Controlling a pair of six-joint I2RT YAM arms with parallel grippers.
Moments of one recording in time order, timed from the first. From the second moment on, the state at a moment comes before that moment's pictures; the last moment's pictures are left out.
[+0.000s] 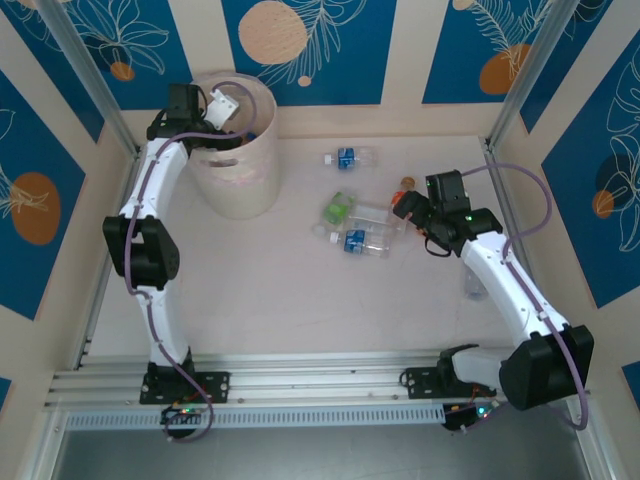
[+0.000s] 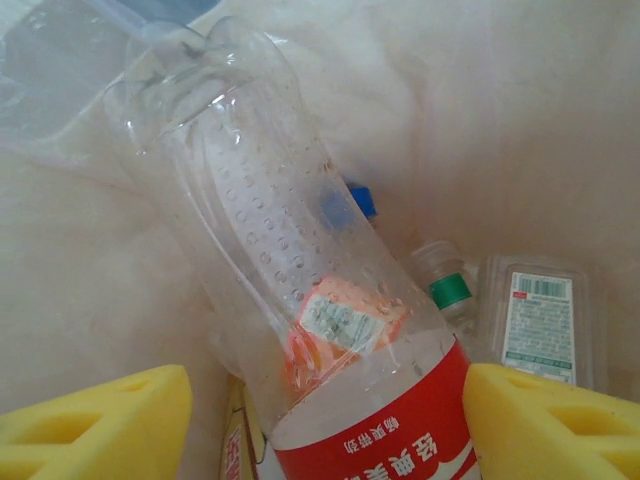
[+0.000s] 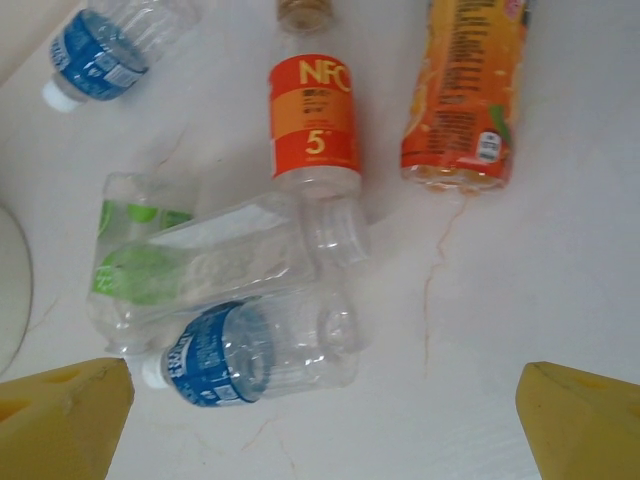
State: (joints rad) left arm -0.07 2.07 2.09 -0.72 0.19 0.55; right arm 0.22 1.22 1.10 -0.78 0.11 0.78
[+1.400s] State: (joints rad) left arm -0.08 1.78 2.10 -0.72 0.24 0.04; right arm -0.09 2.09 1.58 -0.81 -0.08 0.63
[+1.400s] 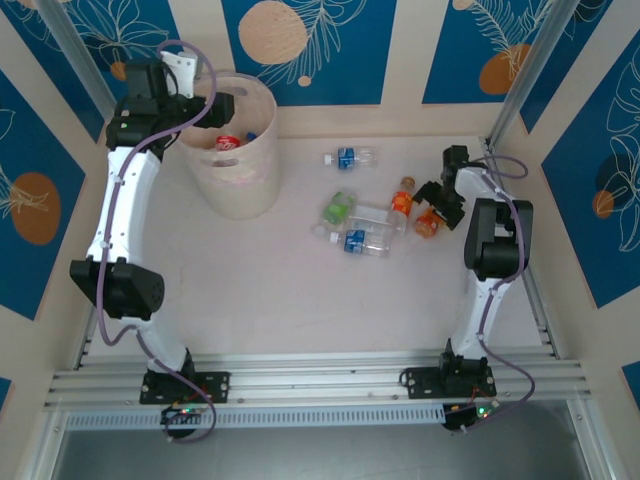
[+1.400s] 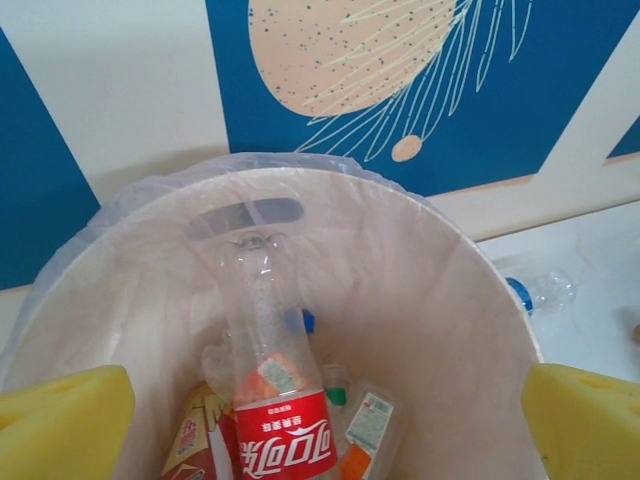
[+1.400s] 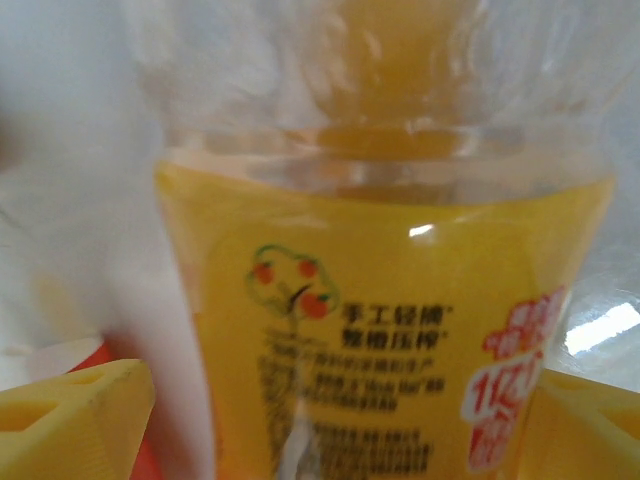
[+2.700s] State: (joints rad) left arm -0.09 1.78 2.13 -0.78 0.32 -0.07; right arm 0.20 1.53 1.44 -0.67 -0.15 0.36
